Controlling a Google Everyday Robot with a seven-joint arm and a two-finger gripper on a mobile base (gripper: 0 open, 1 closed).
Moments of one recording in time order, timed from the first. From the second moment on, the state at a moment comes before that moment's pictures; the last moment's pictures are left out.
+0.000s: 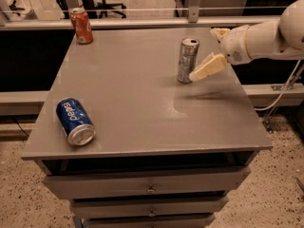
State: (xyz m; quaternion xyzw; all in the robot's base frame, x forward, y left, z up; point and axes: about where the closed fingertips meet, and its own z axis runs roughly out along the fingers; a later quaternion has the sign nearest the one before) arm 0.676 -0.176 0.900 -0.49 0.72 0.13 0.48
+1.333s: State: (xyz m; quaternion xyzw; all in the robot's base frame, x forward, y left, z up) arm 0.669 -0.100 0.897 -0.45 0.63 0.34 0.53
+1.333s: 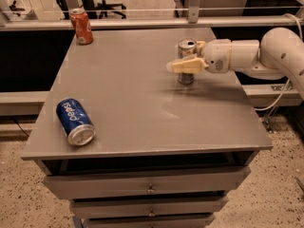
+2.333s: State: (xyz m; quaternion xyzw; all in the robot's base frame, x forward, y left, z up) arm 0.634 -0.110 0.940 -0.46 0.61 0.35 0.55
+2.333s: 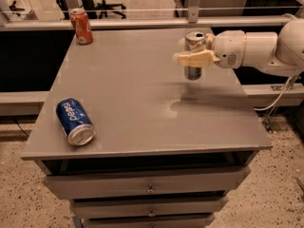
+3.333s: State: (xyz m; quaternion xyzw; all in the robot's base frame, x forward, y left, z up) arm 0.601 0.053 0.923 -0.49 0.51 0.45 0.54
